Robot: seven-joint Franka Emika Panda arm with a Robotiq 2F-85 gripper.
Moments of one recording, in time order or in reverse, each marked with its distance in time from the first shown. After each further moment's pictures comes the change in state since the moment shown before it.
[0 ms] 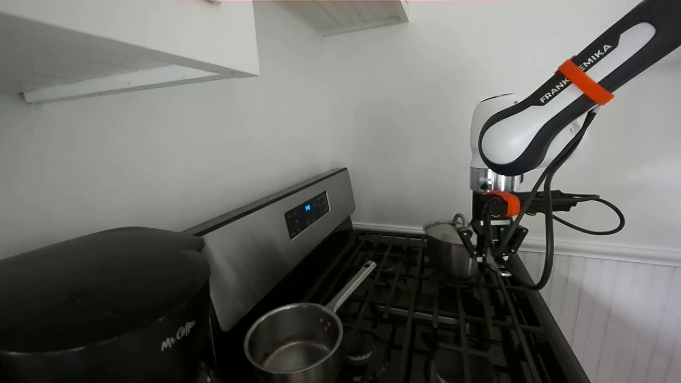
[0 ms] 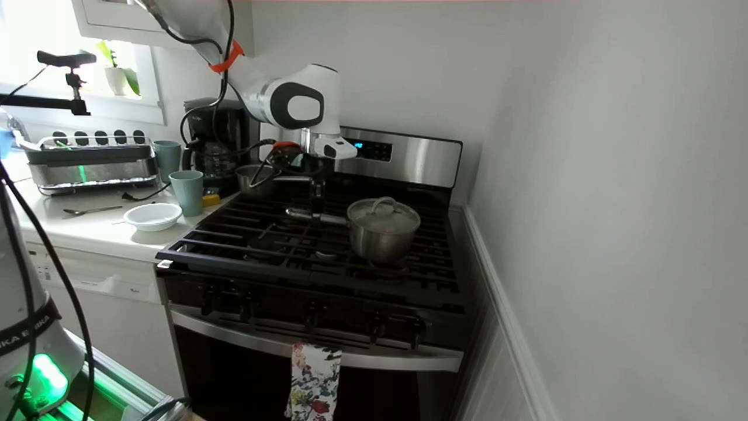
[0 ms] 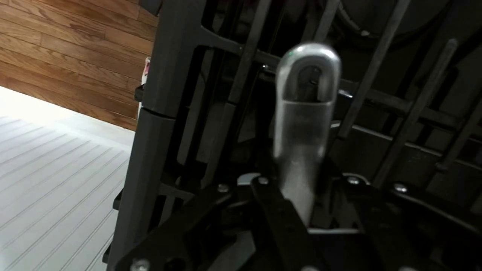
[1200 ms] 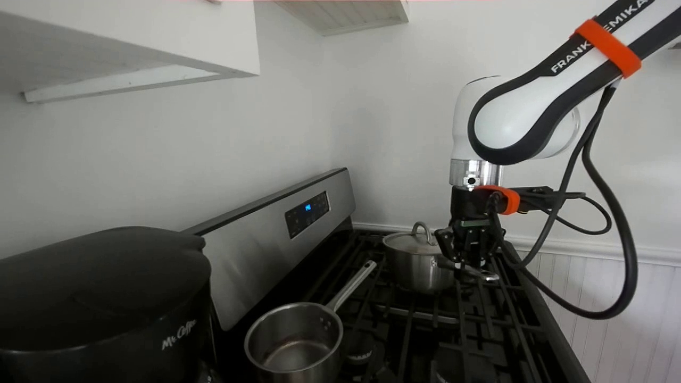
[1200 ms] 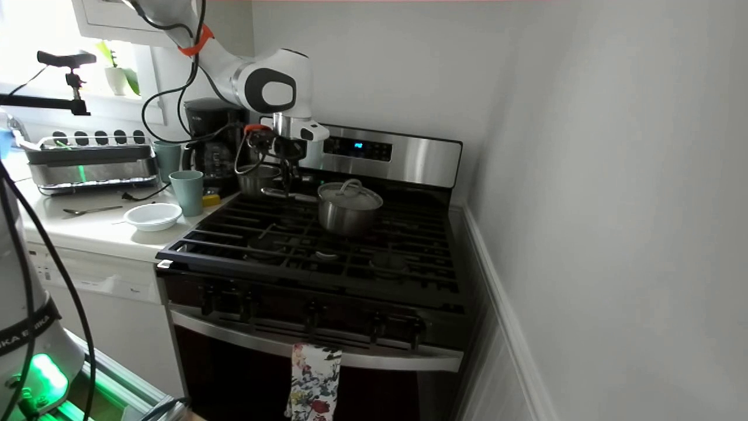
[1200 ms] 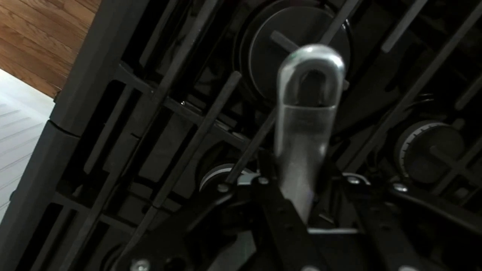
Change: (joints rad) arm 0.084 -0.084 0.082 -0.048 0.067 -0.004 -0.140
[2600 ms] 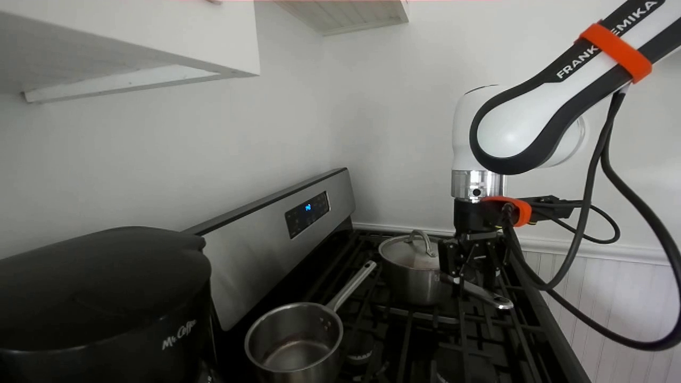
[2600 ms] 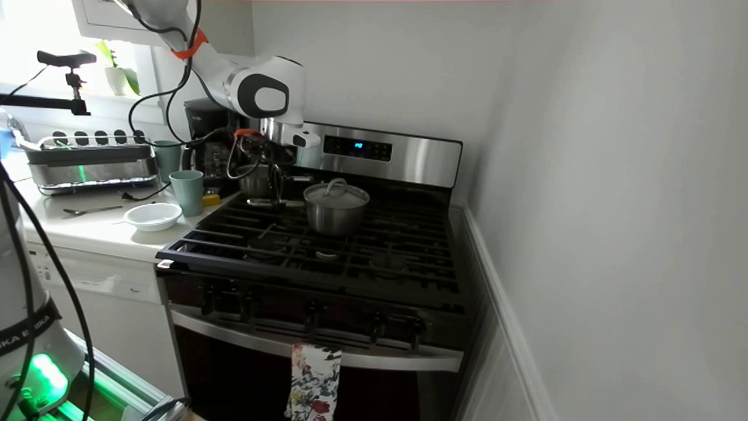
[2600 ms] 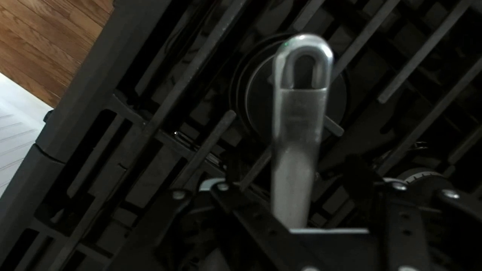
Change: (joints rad) arm 0.004 -0.005 0.026 -0.040 0.015 -0.020 -0.057
